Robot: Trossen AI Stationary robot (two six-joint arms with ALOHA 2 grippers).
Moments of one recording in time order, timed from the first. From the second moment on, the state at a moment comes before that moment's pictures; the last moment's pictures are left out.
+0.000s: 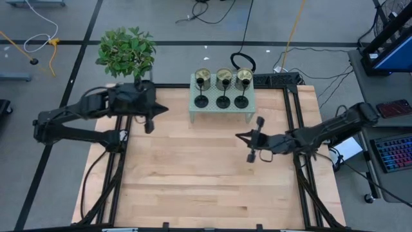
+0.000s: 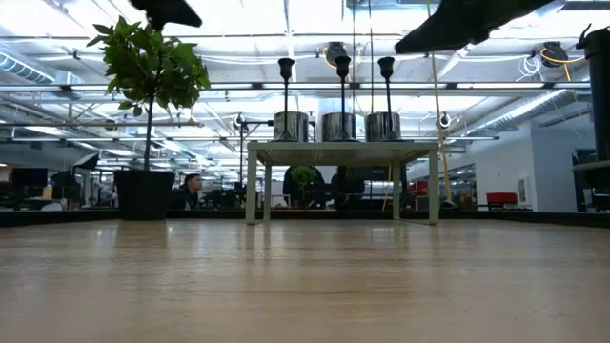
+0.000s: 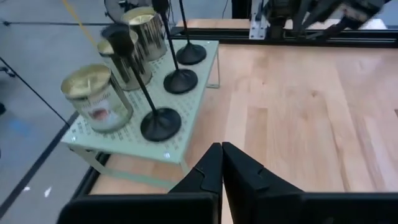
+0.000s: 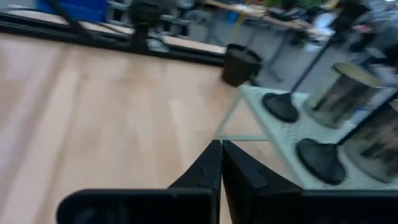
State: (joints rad) left arm 0.23 0.90 1.07 -0.66 -0.03 0.09; right arm 0.34 1.06 0.66 0.04 0.66 -0.04
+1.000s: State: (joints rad) left arm 0.20 0.28 0.28 -0.12 -0.02 0.07; right arm 0.19 0.27 0.10 0.16 0.28 -0.10
